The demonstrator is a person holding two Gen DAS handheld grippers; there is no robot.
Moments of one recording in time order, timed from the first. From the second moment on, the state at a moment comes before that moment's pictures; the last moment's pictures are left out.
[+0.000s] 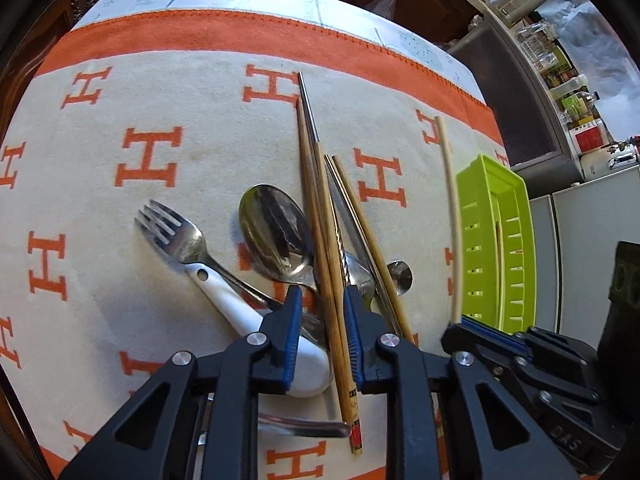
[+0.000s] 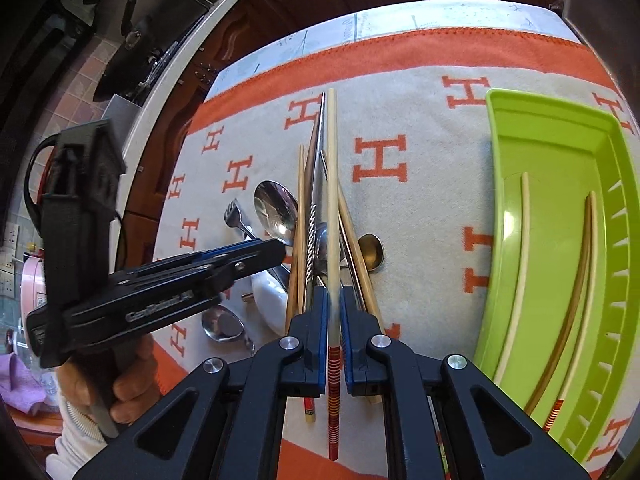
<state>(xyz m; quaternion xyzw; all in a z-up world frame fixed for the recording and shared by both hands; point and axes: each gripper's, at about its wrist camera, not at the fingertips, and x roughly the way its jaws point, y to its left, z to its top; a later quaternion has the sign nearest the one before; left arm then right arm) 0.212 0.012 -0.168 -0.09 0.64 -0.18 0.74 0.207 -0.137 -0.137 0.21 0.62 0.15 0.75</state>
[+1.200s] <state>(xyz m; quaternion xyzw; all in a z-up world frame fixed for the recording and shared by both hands) 0.178 0.024 -0.138 -0.17 0.60 -0.21 0.75 0.186 -0.182 -0.130 0.28 0.59 0.15 0.74</state>
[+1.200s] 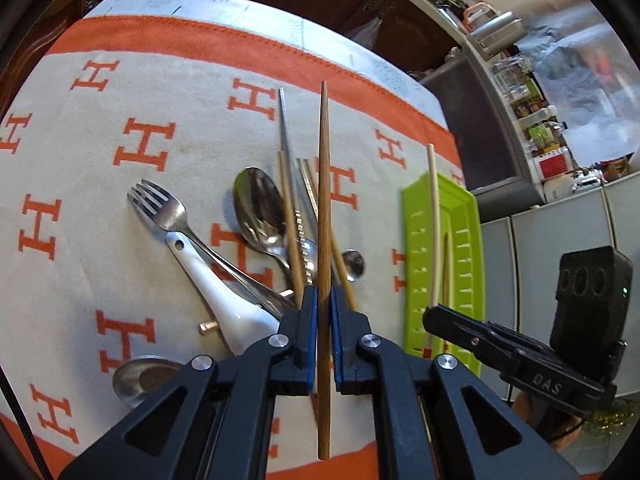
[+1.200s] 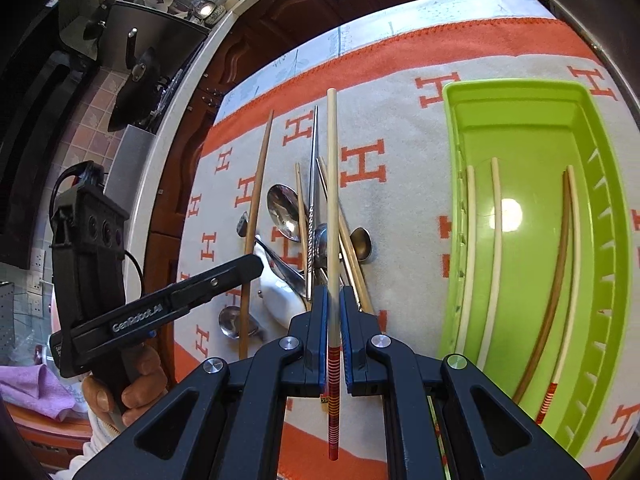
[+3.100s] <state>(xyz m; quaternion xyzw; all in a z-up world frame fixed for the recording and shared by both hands) 0.092 -0.050 -0.104 -0.02 0.55 -0.20 0.81 0.088 -0.256 -0.107 0.21 0.55 0.00 0.81</state>
